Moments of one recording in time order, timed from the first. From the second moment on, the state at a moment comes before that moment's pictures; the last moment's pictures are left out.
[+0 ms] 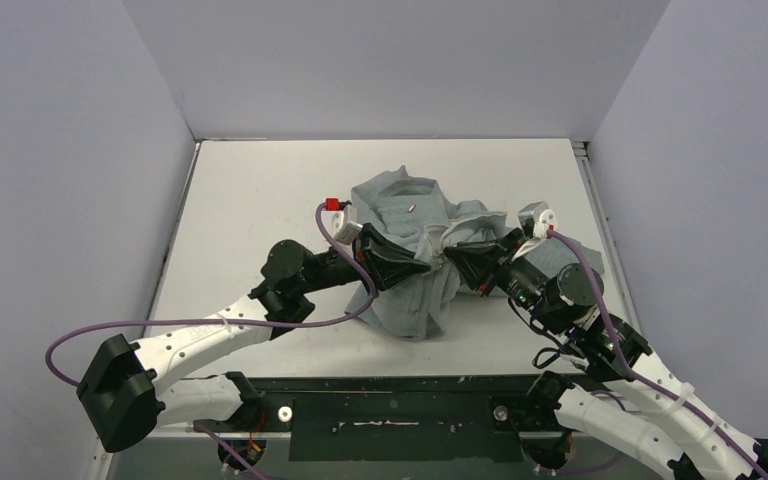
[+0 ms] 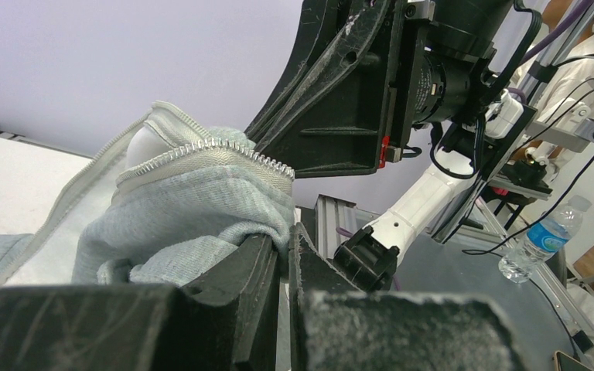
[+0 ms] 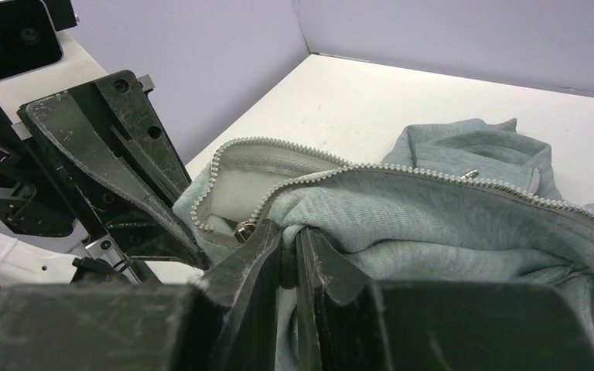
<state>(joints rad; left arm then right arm) -0.87 1.16 0.75 0.78 0.55 -0.49 0.81 0.62 0.84 -0.18 0.04 0.34</state>
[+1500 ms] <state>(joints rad) -0.90 1.11 0.75 0.65 0.31 -0.41 0.81 0.50 0.82 -0.08 -0.02 0.18</state>
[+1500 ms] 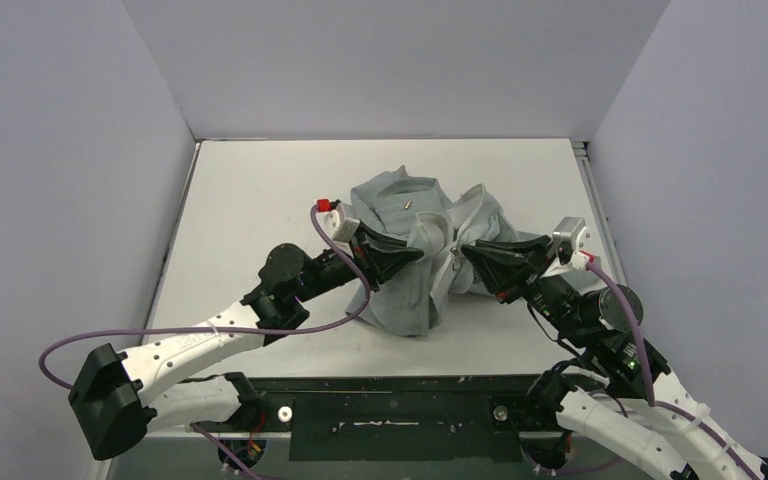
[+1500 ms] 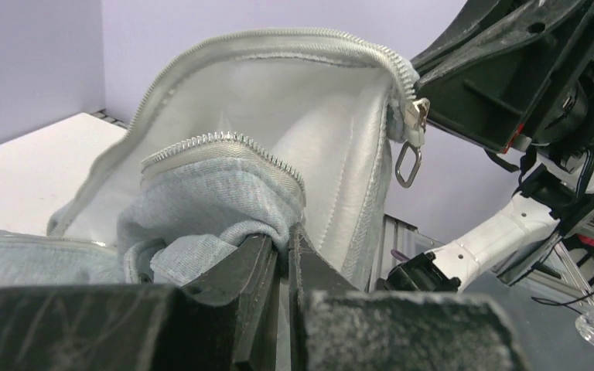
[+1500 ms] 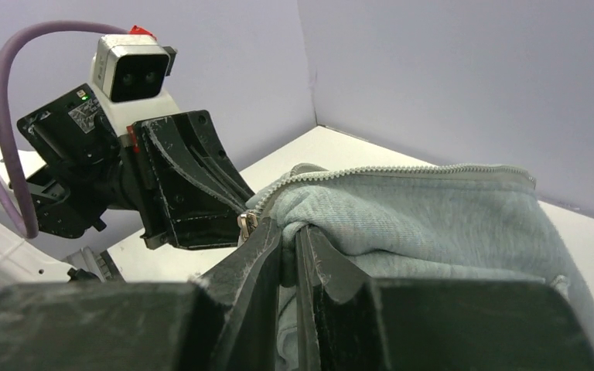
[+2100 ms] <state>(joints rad) -0.90 1.06 0.73 0.73 0.25 -0.42 0.81 0.63 0.82 -0.03 -0.04 0.20</state>
